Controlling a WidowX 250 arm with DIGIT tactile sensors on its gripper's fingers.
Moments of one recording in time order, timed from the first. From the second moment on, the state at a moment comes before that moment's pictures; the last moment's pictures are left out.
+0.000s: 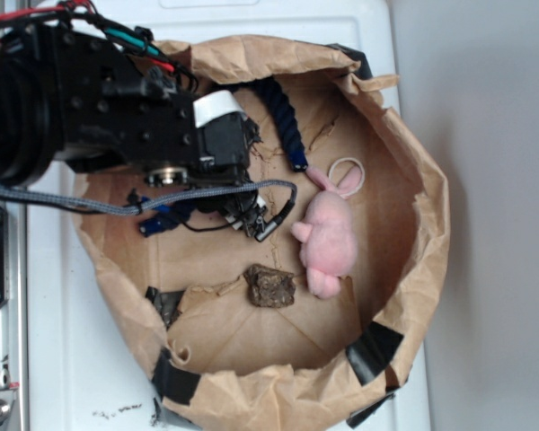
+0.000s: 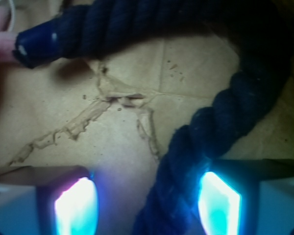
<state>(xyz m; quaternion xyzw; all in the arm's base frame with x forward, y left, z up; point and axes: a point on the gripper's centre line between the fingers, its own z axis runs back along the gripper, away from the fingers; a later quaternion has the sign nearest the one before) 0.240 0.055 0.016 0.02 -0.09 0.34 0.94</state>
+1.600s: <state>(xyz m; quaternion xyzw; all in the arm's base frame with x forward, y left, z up) 0.256 0.041 0.106 0.03 -0.10 0.35 0.93</state>
